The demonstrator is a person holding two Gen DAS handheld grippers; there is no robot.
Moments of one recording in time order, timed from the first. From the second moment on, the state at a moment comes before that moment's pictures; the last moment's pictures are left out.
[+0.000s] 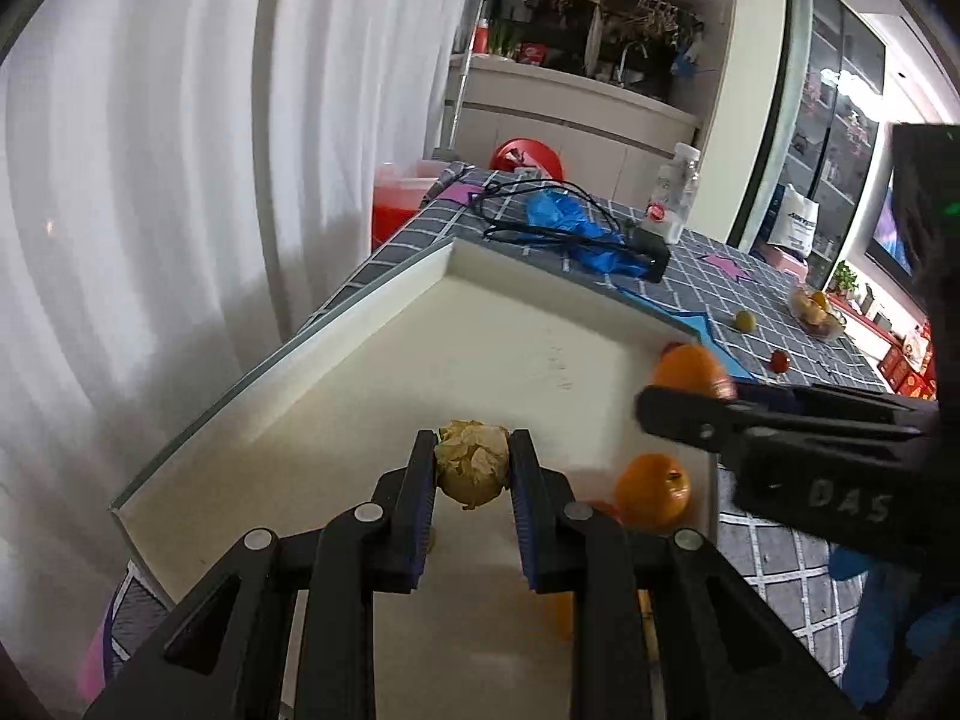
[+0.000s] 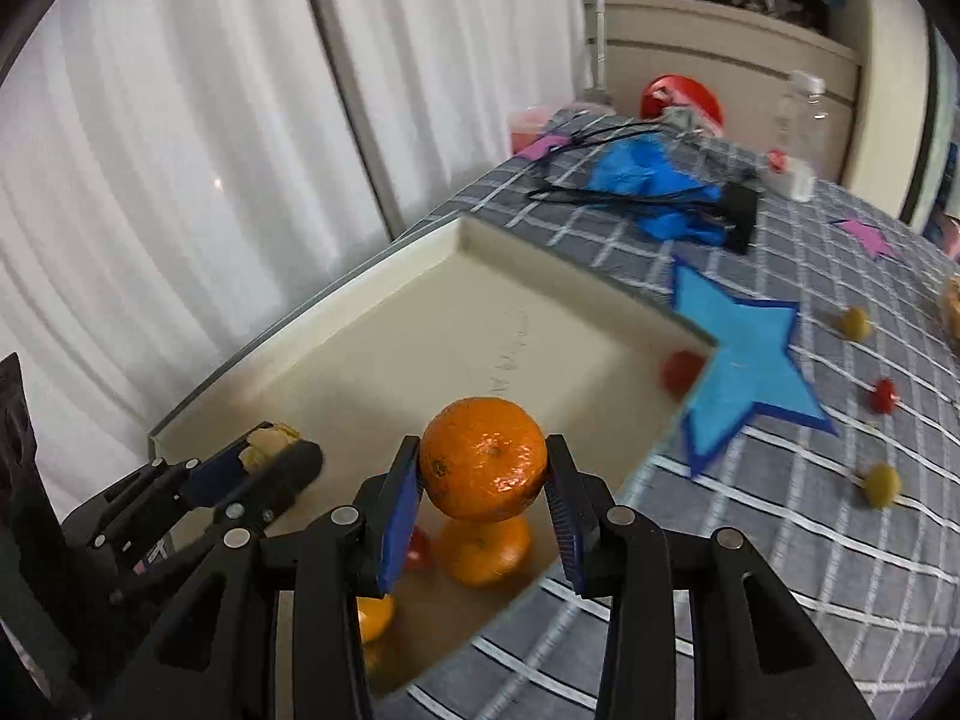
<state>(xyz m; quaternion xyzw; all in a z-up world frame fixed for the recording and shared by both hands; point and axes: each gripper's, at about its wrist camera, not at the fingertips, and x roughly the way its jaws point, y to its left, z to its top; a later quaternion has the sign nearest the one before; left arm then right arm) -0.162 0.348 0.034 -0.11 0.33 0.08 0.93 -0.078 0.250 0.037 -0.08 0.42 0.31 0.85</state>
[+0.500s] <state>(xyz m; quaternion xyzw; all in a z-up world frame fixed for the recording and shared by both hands) -0.162 0.340 0.032 -0.11 0.33 0.09 0.93 -0.083 0.197 0.066 -0.03 0.38 0.28 0.88</state>
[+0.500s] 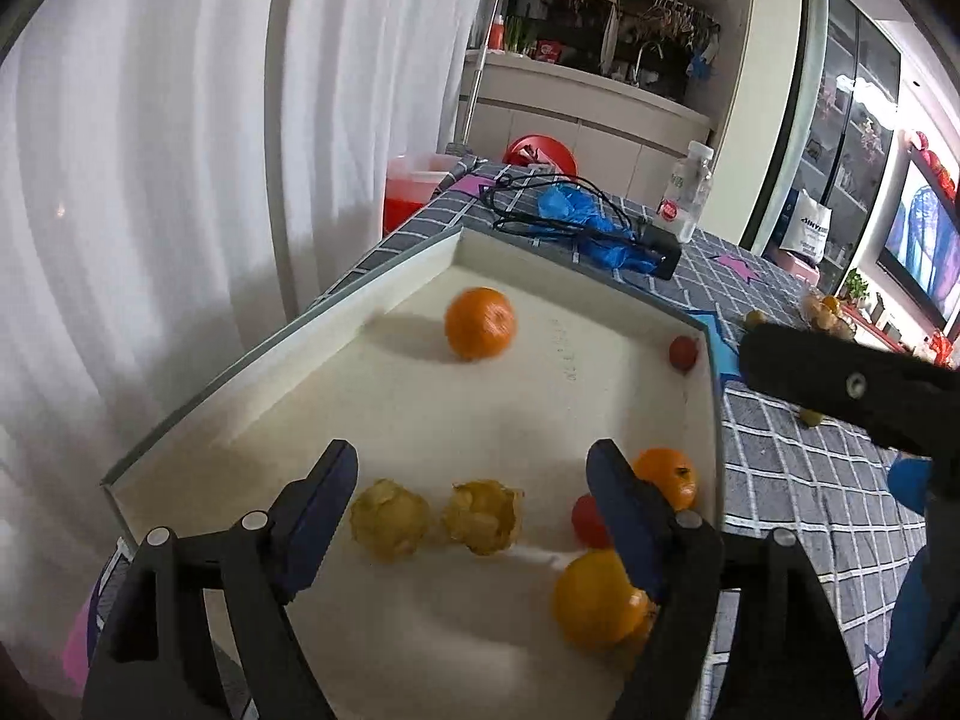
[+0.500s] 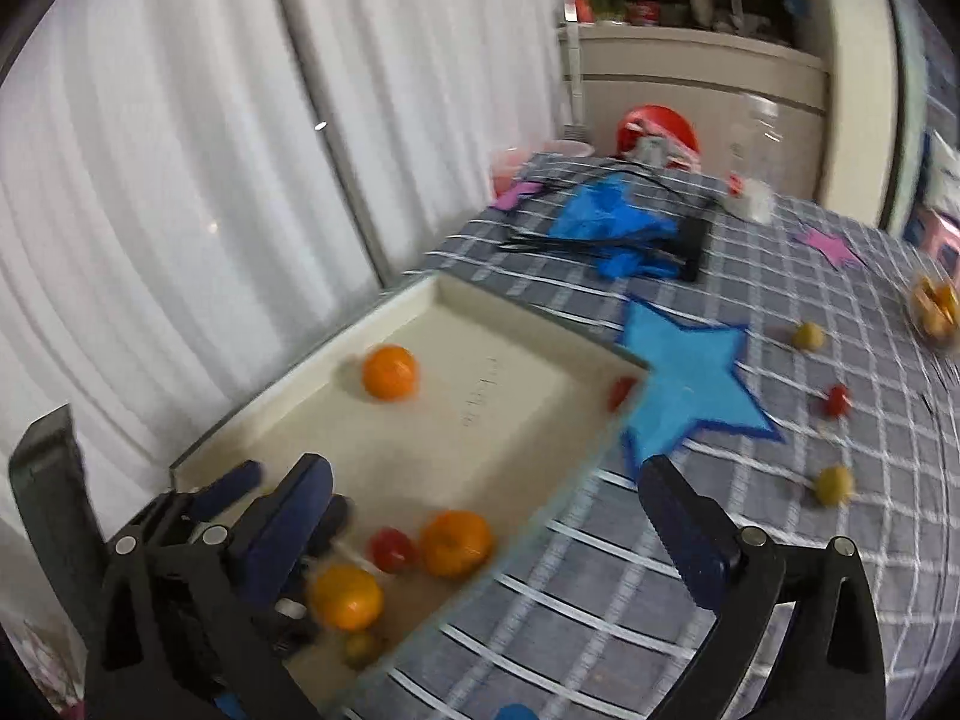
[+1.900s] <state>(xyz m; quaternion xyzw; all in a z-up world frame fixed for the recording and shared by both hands) -0.134 0.140 0.002 0.03 0.42 -0.06 0.90 -0.082 -0.016 -0.002 -0.02 0.45 0.01 0.89</state>
